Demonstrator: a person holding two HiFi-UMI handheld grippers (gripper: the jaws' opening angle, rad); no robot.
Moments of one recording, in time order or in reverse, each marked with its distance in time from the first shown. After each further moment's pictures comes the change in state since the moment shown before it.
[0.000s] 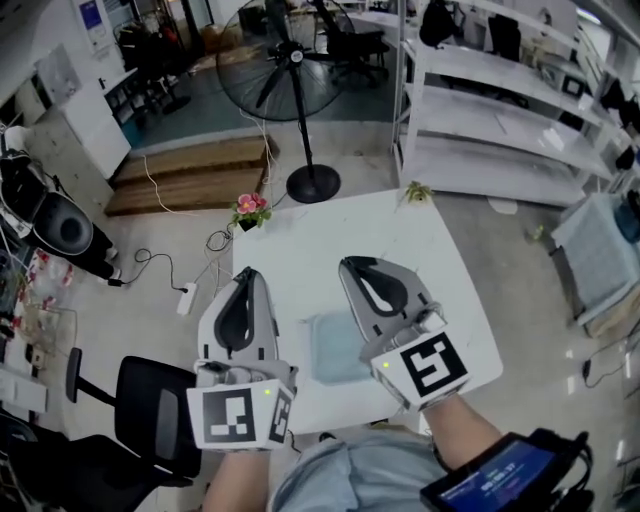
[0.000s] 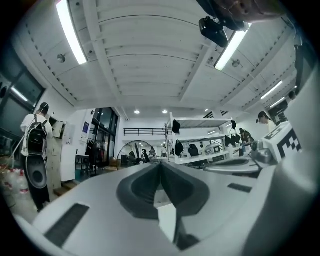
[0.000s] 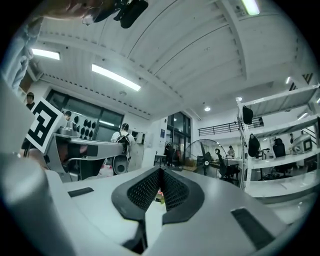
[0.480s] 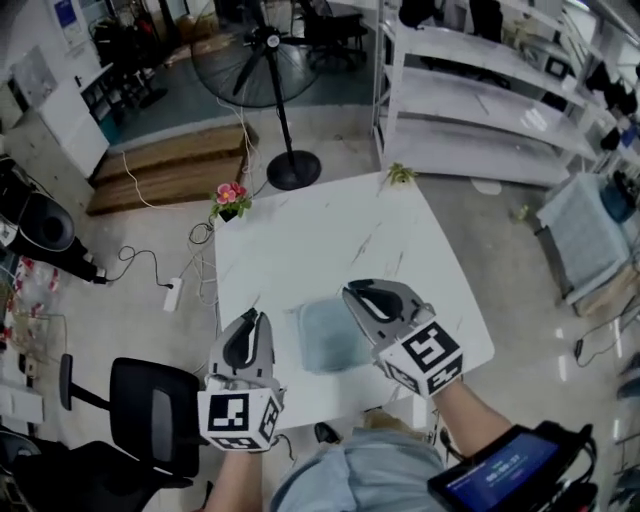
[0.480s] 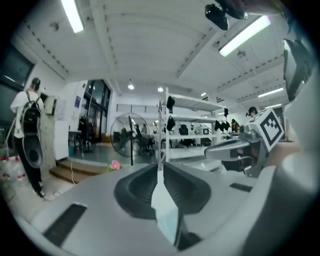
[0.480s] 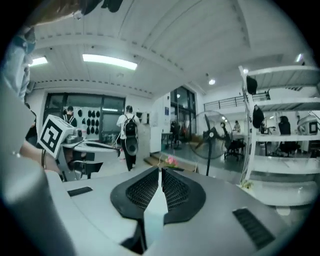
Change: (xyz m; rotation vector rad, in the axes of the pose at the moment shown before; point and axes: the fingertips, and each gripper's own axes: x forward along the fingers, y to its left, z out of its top) left arm -0.028 -0.001 -0.129 -0.068 0.265 -0.117; right arm -0.029 -0.001 -0.106 0.101 0.290 0.093
